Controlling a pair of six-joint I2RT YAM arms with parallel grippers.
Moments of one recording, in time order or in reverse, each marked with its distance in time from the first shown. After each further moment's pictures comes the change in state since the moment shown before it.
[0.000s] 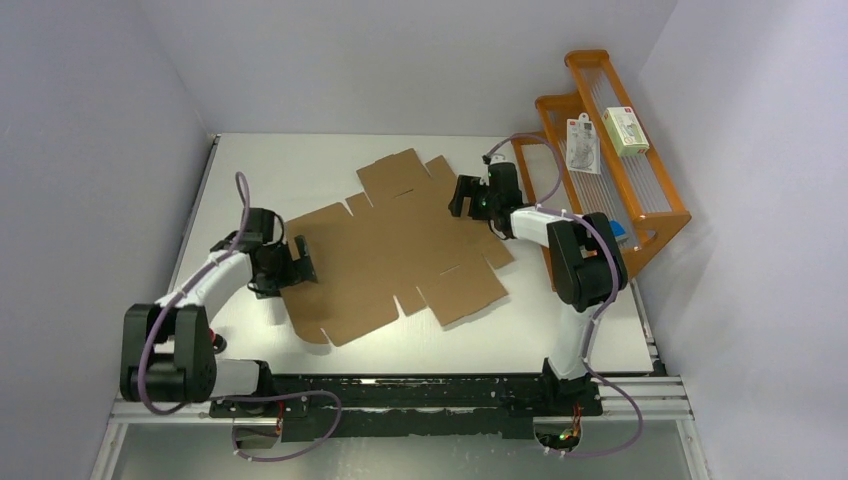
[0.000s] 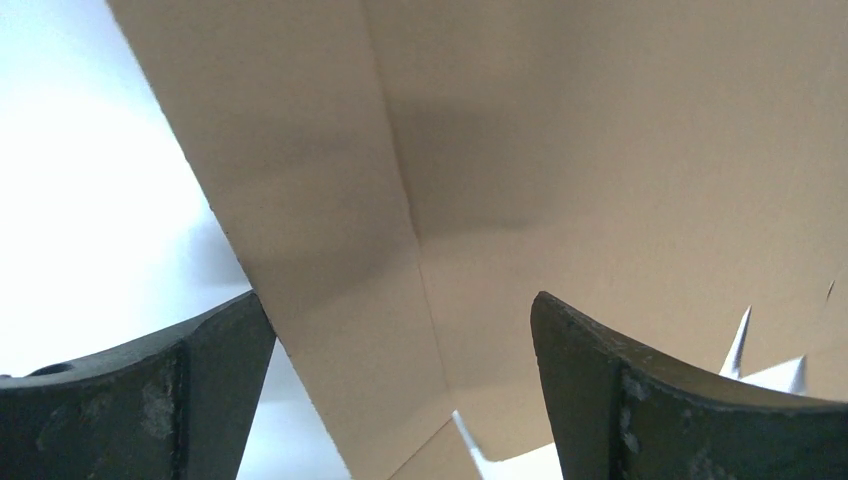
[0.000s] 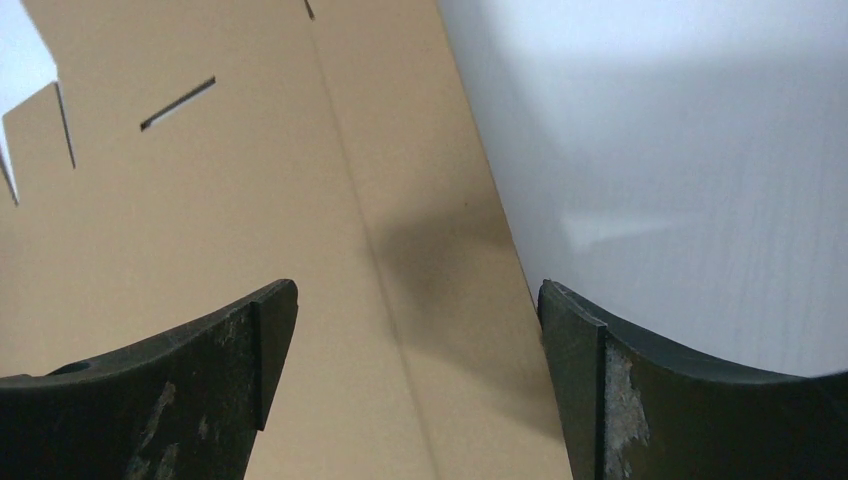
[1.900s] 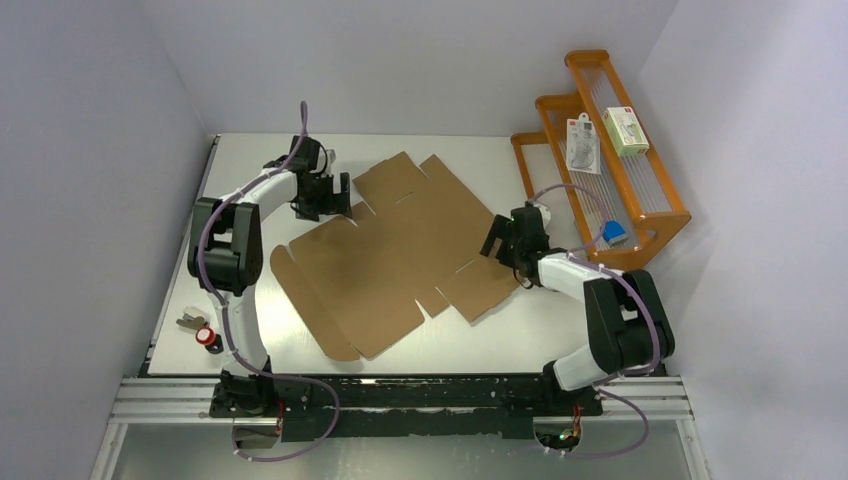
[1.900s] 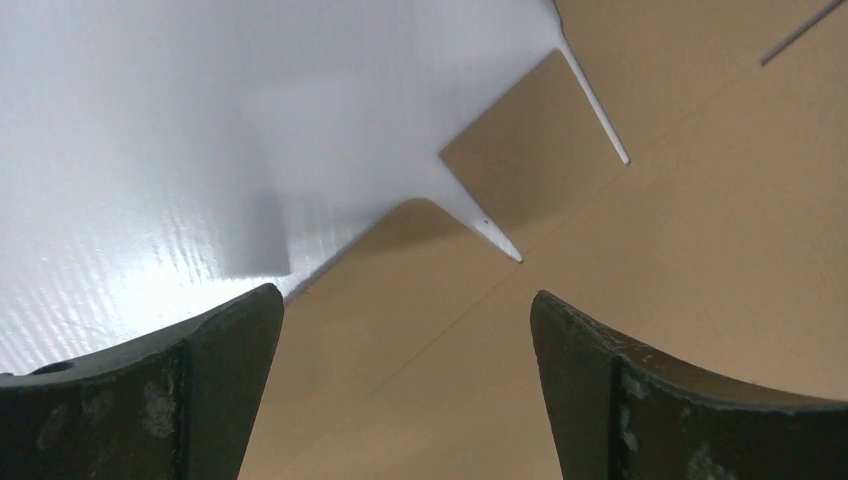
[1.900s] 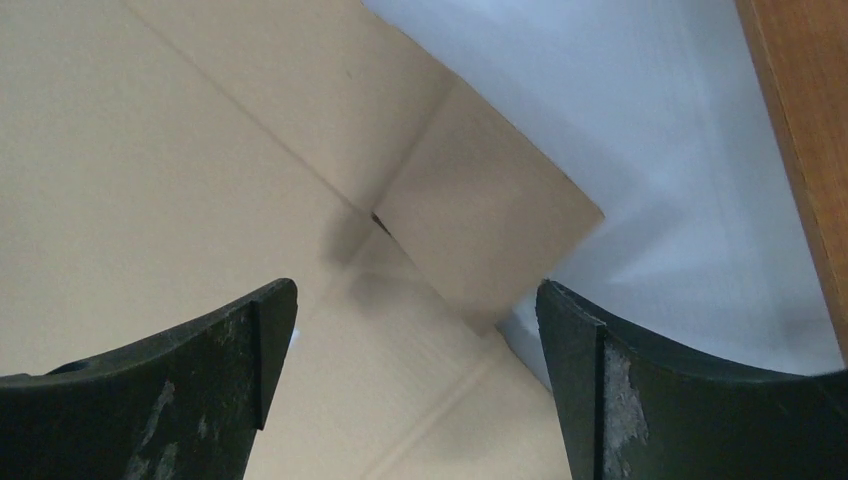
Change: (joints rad) left arm -0.179 0.661 0.768 -0.006 0.023 0.163; right arm -0.042 -0.430 -0.453 -0.153 0.272 0.214
